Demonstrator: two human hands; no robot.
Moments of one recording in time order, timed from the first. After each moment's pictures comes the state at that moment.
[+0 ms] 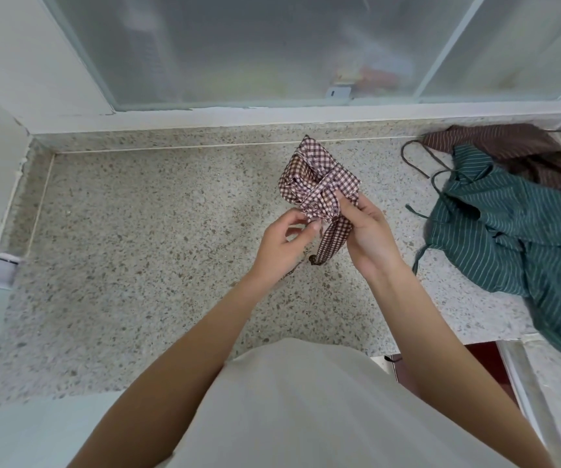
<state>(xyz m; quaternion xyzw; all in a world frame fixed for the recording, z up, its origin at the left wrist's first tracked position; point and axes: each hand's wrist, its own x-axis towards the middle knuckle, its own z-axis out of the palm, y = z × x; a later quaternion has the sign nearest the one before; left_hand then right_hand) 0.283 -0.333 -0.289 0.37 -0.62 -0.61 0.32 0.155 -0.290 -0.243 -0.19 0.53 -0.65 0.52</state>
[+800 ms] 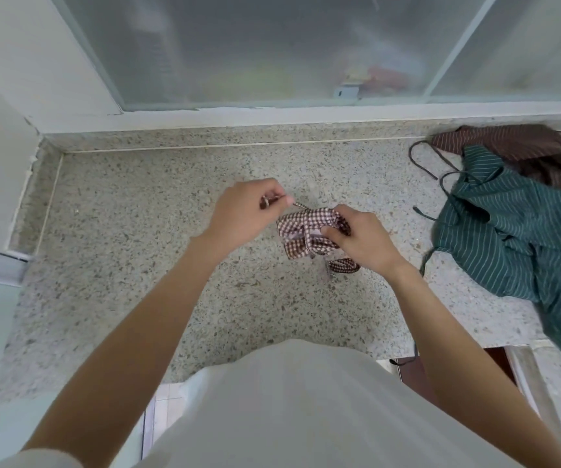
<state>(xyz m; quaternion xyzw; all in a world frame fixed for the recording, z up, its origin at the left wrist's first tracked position) 0.323 -0.398 -0.246 0.41 -0.85 -0.29 0.15 0.130 -0.295 -0.270 -0.62 0.71 -0.21 0.24</state>
